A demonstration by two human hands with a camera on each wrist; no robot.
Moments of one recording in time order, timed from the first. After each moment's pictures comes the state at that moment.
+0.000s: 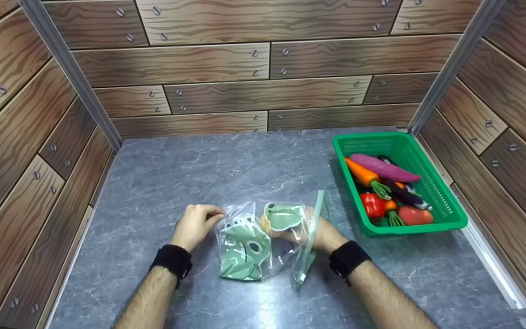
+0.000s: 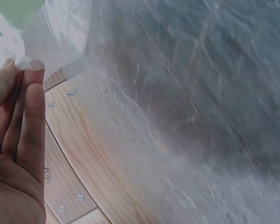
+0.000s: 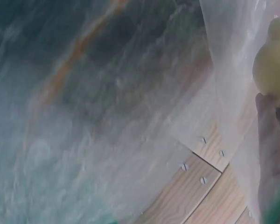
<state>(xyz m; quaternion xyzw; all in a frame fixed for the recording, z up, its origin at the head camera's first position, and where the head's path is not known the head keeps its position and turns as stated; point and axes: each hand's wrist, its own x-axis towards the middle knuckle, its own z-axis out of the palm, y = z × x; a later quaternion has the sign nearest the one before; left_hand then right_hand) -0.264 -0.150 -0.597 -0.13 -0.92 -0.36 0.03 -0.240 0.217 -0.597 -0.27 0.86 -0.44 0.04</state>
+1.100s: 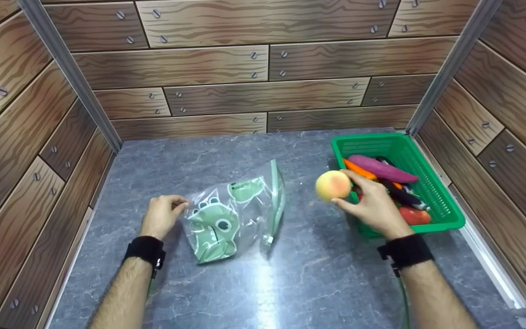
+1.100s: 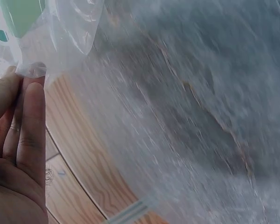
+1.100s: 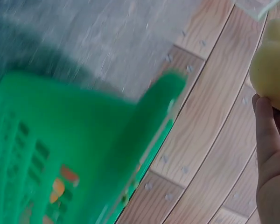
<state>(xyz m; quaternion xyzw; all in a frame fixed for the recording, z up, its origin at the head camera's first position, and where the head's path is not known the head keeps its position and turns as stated) -0.283 -0.225 -0.582 -0.04 -0.94 -0.33 0.05 -0.244 0.329 -0.520 -0.15 0.92 -0.35 -0.12</state>
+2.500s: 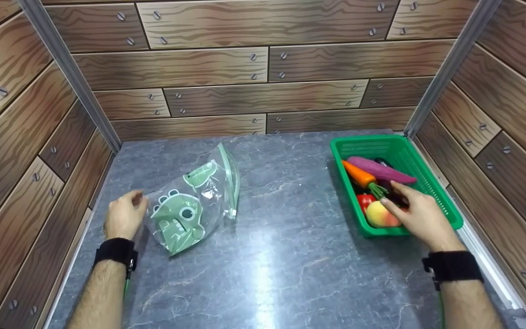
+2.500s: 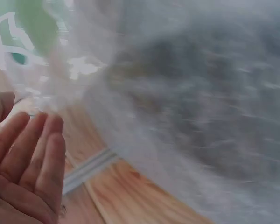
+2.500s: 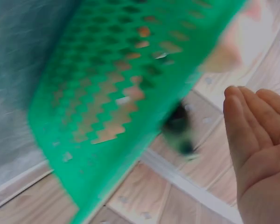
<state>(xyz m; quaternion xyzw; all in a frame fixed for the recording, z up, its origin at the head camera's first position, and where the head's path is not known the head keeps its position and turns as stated) -0.277 -0.299 -0.571 0.07 -0.94 -0.31 0.10 -0.209 0.427 -0.518 -0.05 0.97 -0.23 -0.07</state>
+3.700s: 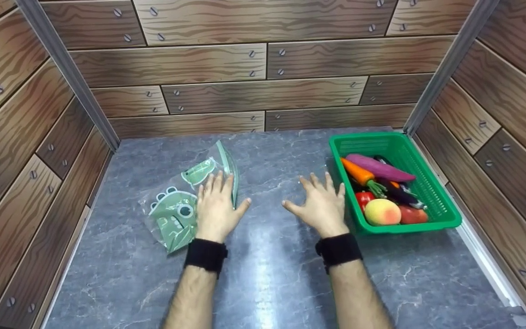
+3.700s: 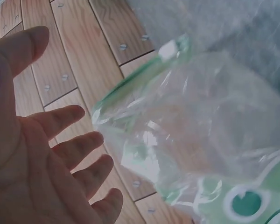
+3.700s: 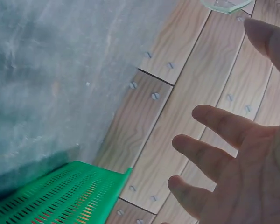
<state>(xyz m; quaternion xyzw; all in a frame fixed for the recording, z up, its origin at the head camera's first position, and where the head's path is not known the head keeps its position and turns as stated) -0.246 -0.067 -0.527 -0.05 -0.97 -0.22 0.04 -0.246 0.204 -0.520 0.01 0.99 -0.16 0.01</state>
